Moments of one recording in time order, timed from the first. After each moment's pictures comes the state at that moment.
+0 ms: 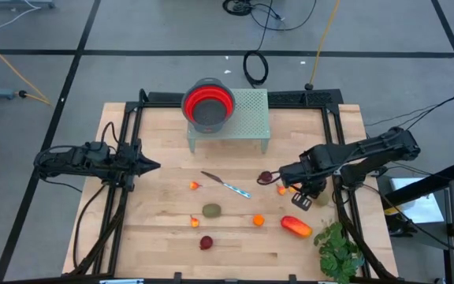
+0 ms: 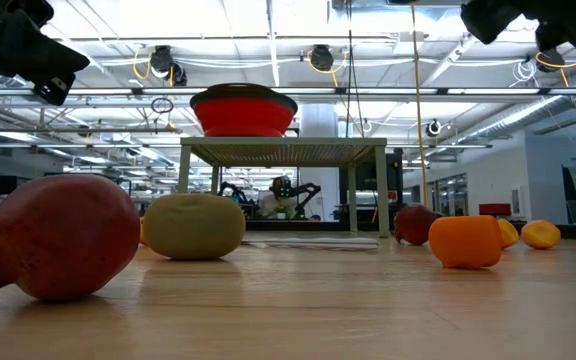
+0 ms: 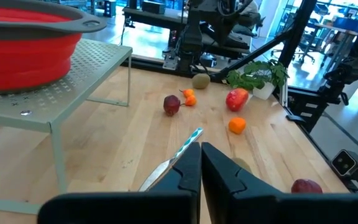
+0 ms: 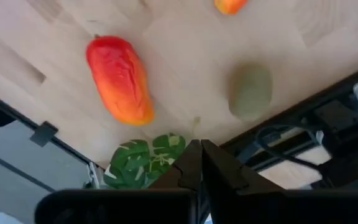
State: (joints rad) left arm -0.07 0.02 0.32 -0.47 -0.05 -0.18; right arm 0.24 1.41 1.30 -1.59 -0.26 0.92
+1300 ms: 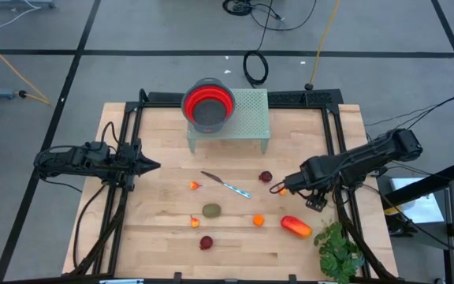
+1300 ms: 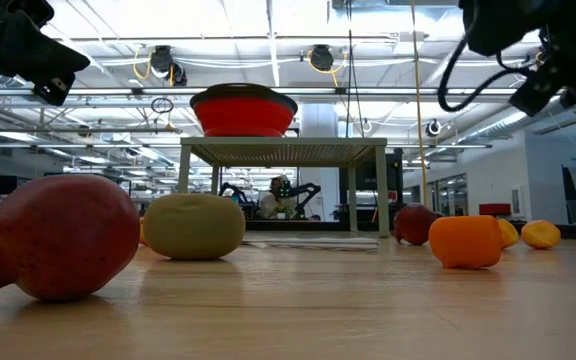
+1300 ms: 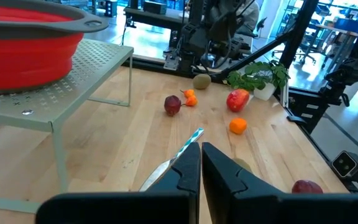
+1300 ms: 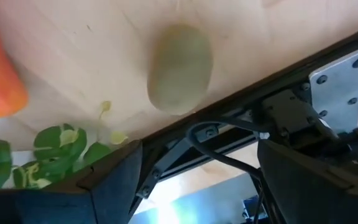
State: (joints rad) left arm -0.07 0.02 0.32 -0.47 -0.05 -0.19; right arm 0.24 1.38 0.93 -1.54 -0.21 0.74
